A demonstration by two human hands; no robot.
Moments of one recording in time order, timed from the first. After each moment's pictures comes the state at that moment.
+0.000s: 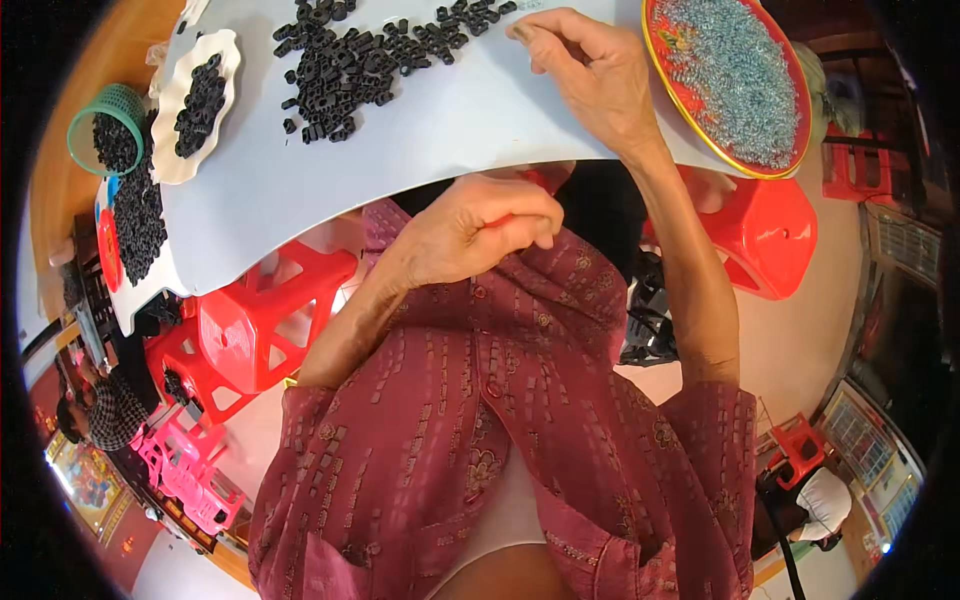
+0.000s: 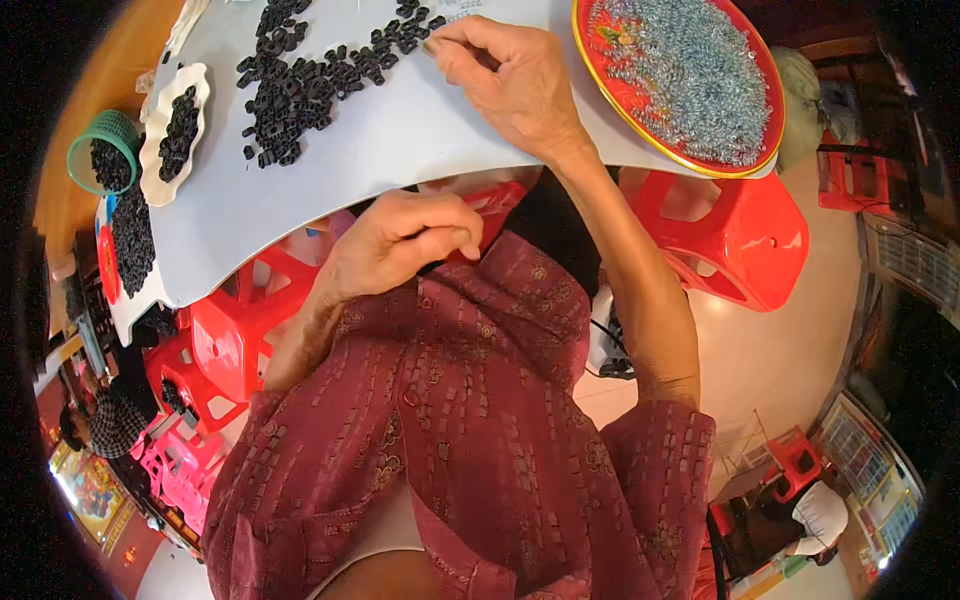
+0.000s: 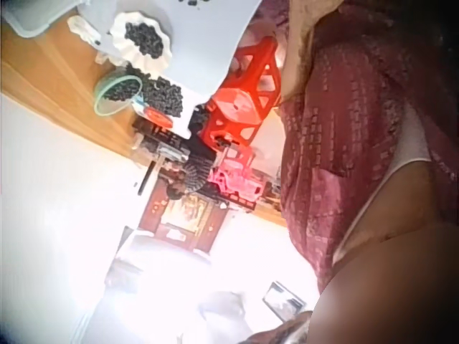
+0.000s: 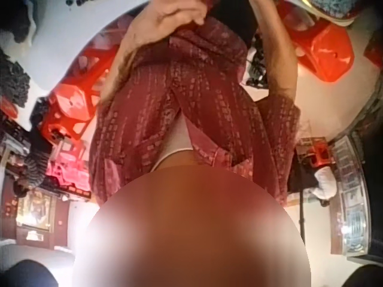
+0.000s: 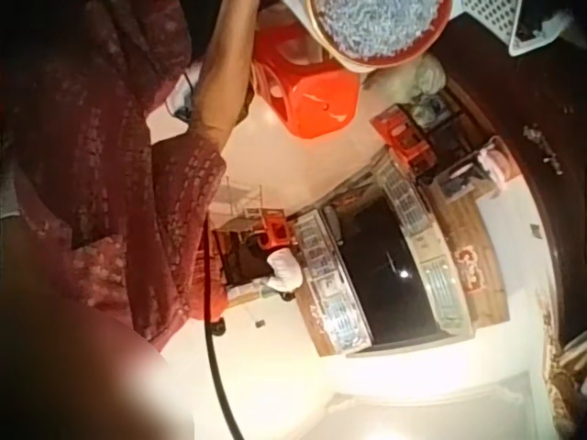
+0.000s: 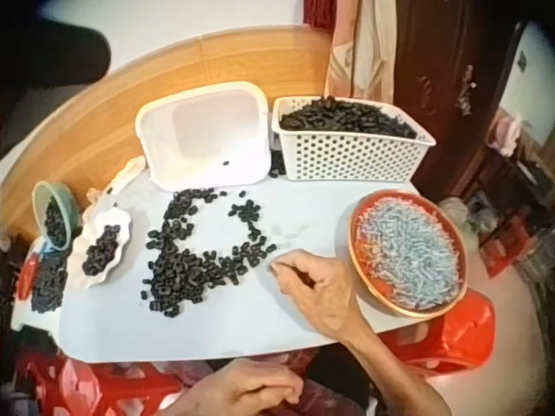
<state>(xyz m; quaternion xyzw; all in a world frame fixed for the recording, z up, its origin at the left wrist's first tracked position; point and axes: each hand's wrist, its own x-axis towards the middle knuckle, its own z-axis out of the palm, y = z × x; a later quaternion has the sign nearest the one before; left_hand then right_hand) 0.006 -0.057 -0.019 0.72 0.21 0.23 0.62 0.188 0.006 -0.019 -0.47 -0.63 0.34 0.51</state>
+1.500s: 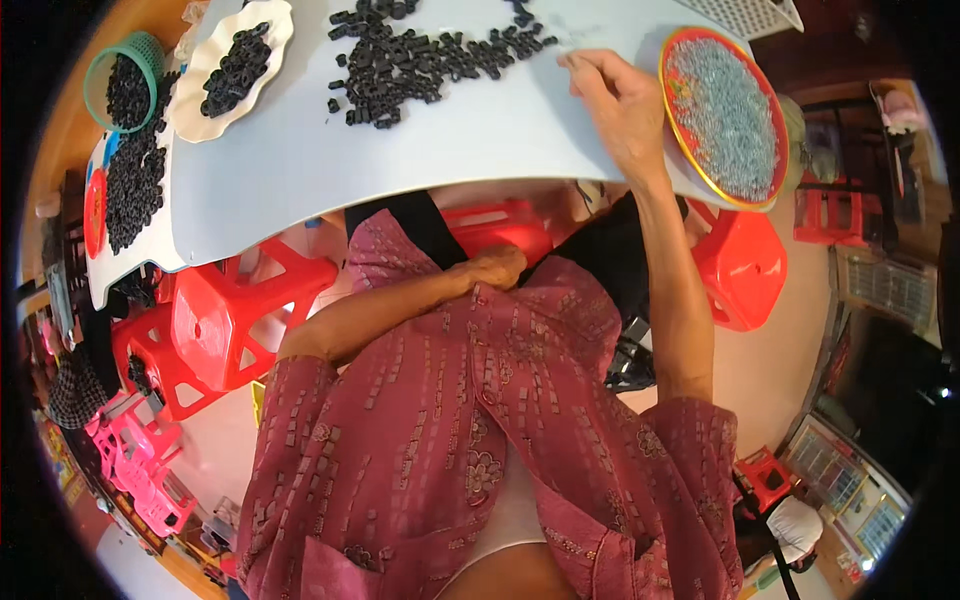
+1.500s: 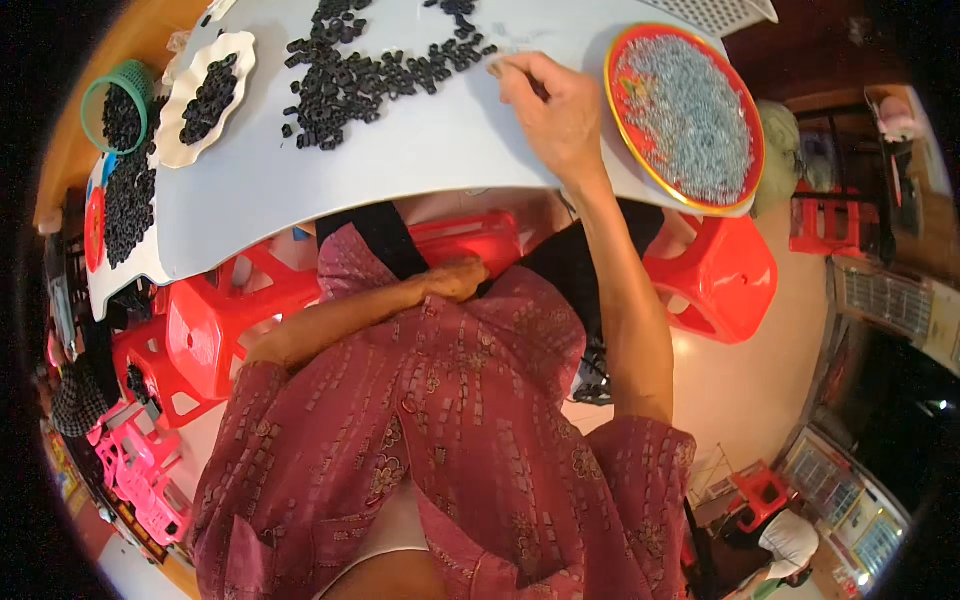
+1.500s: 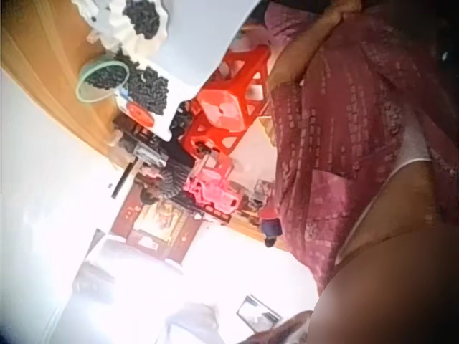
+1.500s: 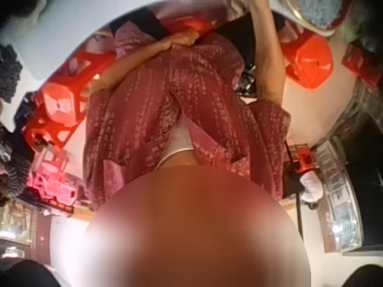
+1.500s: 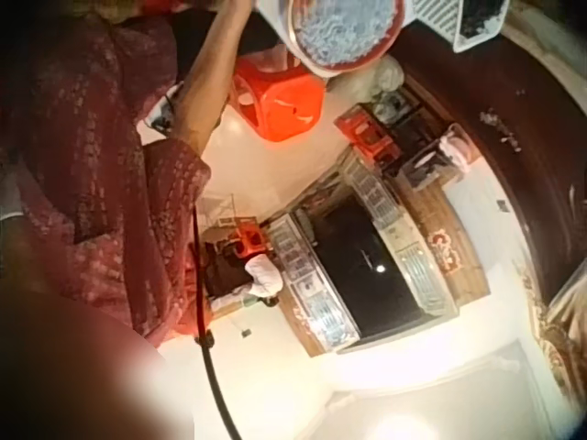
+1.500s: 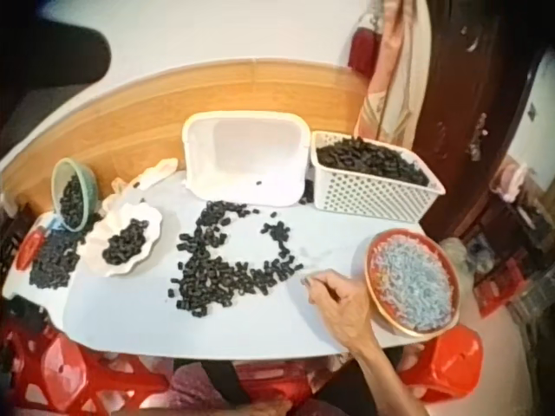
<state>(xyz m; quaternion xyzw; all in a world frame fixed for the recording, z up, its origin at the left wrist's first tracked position) 0.021 -0.118 -0.246 0.82 0.31 -0.11 0.47 0.186 0.007 -0.018 -0.53 -0.63 0.31 0.48</state>
